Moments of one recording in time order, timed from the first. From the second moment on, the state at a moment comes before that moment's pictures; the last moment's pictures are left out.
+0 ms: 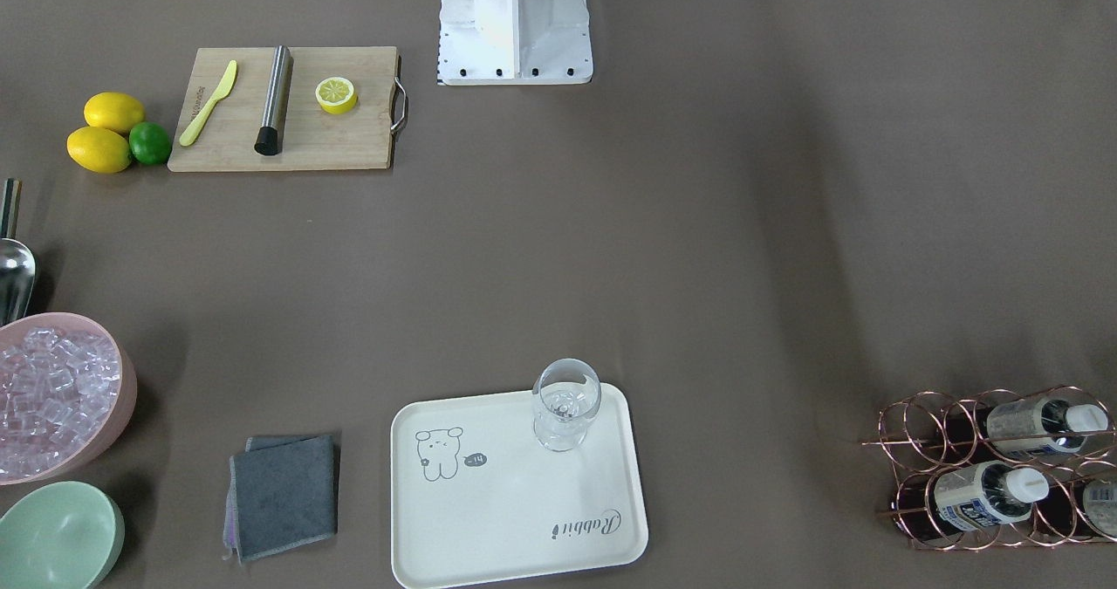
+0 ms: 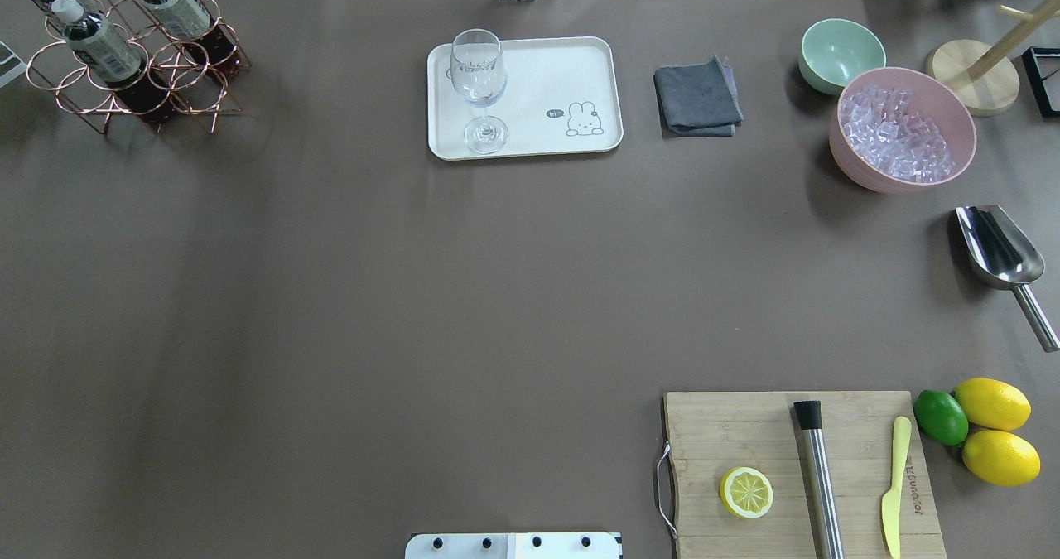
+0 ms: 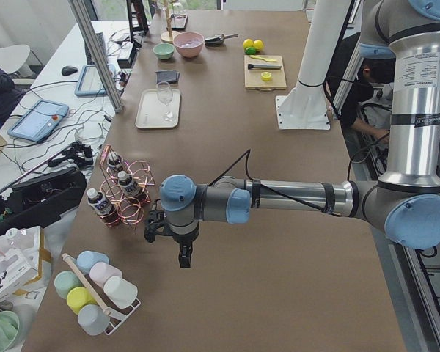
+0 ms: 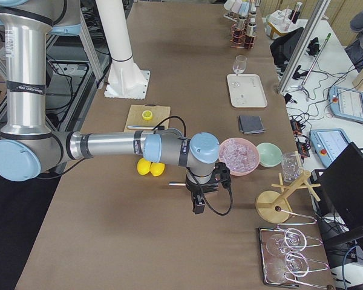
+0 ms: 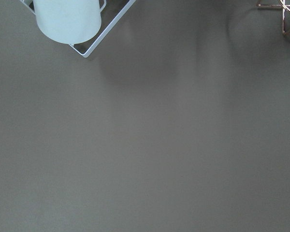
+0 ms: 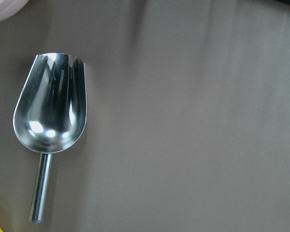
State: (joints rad) left arm -1.56 -1.55 -1.62 -1.60 -2.32 -0.07; right arm 1.61 -1.65 1.75 -1.76 2.26 -0.31
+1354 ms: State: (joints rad) left arm -1.56 -1.54 -1.61 -1.60 -2.32 -0.07; right arm 1.61 -1.64 1.74 -1.76 2.31 -0.18
